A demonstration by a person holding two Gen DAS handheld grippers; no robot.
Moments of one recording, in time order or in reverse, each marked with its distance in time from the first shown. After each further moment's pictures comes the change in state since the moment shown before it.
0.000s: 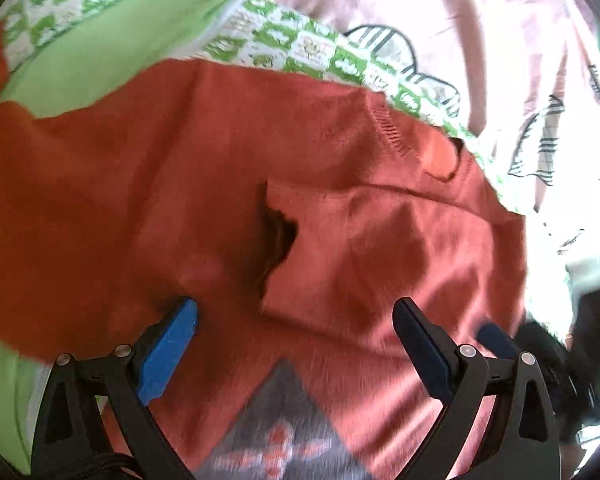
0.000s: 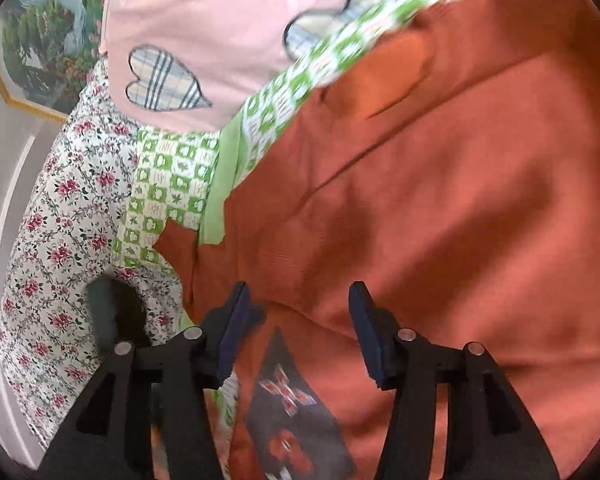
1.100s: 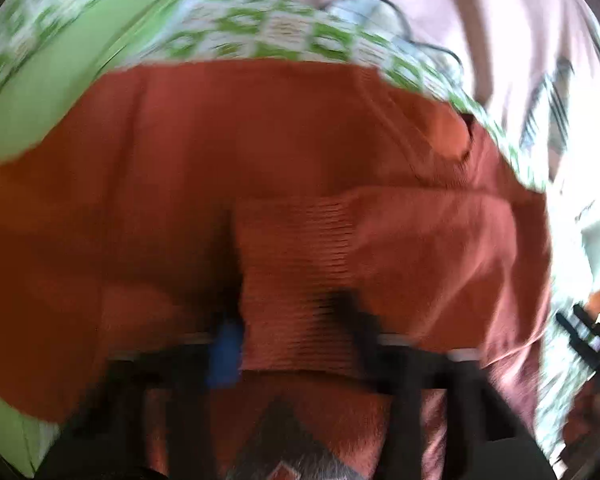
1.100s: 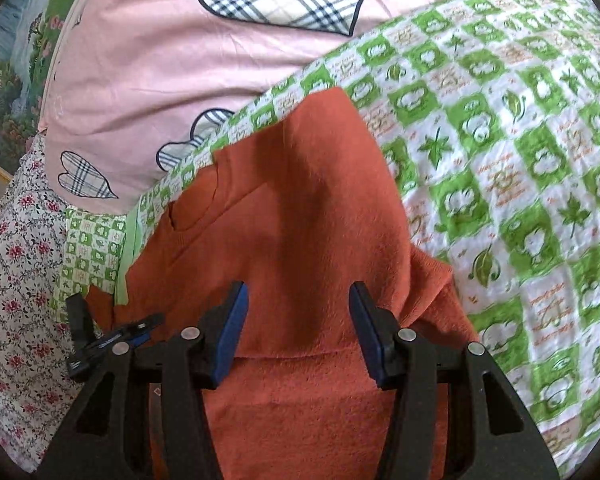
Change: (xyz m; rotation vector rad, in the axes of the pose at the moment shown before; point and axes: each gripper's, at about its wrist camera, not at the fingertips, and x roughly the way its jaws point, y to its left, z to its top) left arm 0.033 -0.023 0.015 0.159 0.032 0.043; right arm -0.125 -0.100 0.018 0.079 -0.198 -0.296
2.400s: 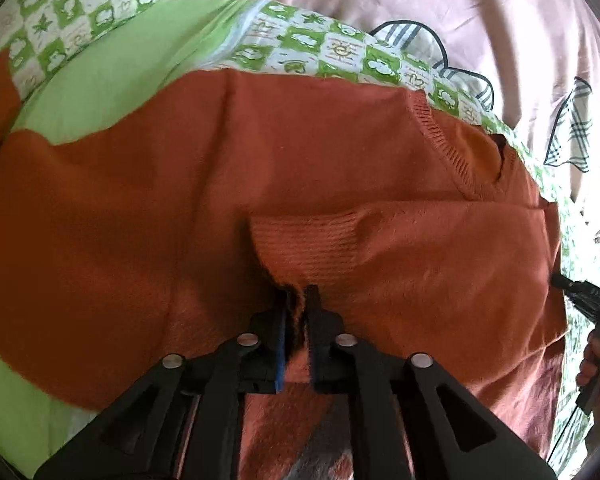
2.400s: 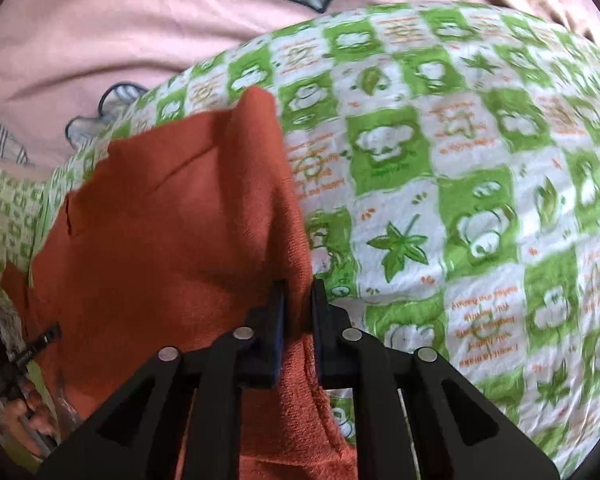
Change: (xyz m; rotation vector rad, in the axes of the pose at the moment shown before) left arm -0.027 0.037 -0.021 -0.085 -0.057 0.103; right arm 0.058 -0.029 0.073 -0.126 0.070 -0.251
